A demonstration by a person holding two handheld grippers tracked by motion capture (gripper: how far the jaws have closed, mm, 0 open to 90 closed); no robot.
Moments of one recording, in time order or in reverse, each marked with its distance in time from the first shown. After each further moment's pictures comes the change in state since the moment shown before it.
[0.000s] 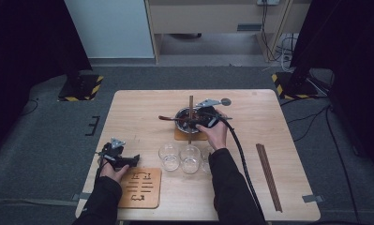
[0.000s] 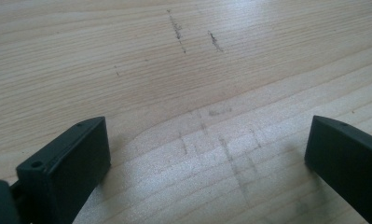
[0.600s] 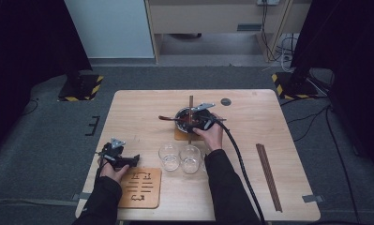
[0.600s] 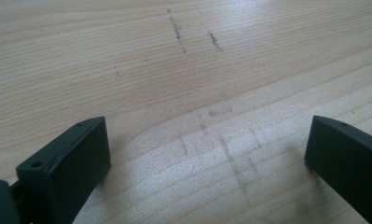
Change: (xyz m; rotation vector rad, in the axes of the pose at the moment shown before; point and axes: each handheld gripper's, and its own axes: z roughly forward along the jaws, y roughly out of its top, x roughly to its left) left arm 0.000 0.000 0.000 -0.001 0.000 -0.001; right arm 0.004 -0.013 0.022 0.107 -0.020 -0.036
